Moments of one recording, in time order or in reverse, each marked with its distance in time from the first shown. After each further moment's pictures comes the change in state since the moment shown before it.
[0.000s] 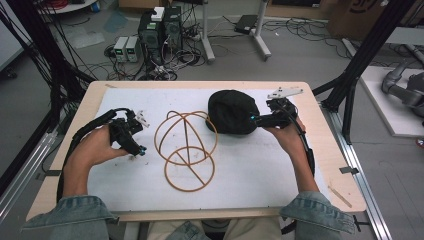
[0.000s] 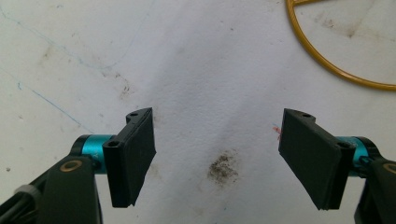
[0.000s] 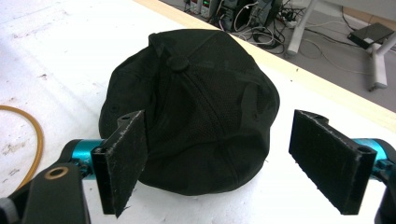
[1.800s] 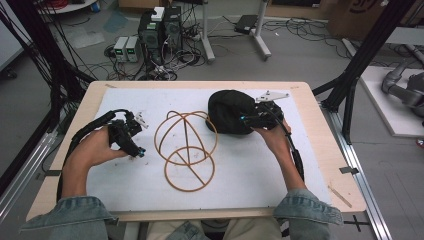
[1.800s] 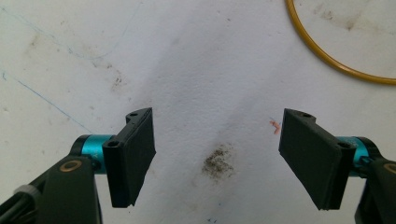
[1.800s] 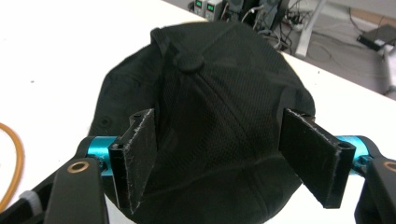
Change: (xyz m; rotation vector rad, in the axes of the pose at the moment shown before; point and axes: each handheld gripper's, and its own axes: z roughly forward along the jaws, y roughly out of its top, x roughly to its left) left arm 0.001 -0.005 0.003 0.010 -0.024 -0.019; right arm 0.009 -0.011 0.044 -0.028 0.016 0.018
